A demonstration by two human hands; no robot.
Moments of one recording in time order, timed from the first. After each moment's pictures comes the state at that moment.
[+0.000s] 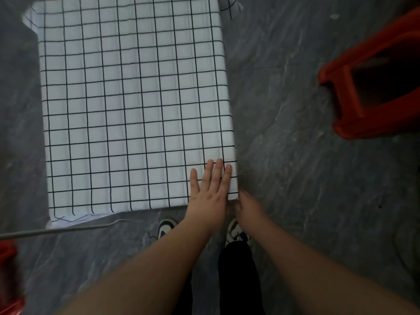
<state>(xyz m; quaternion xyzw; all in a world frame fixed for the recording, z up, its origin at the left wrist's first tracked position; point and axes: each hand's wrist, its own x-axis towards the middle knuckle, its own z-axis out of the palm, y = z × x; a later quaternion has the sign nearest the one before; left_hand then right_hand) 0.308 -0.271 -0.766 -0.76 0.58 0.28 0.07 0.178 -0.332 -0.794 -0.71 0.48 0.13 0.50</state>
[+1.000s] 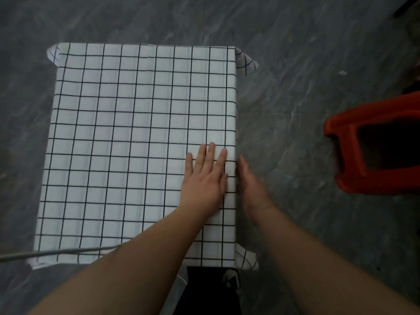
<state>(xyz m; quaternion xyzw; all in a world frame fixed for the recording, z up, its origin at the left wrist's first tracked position) 0.411 -0.410 -0.771 -0.84 0.51 0.20 -0.03 0.305 -0.493 -0.775 -0.37 0.53 -0.10 0.75</state>
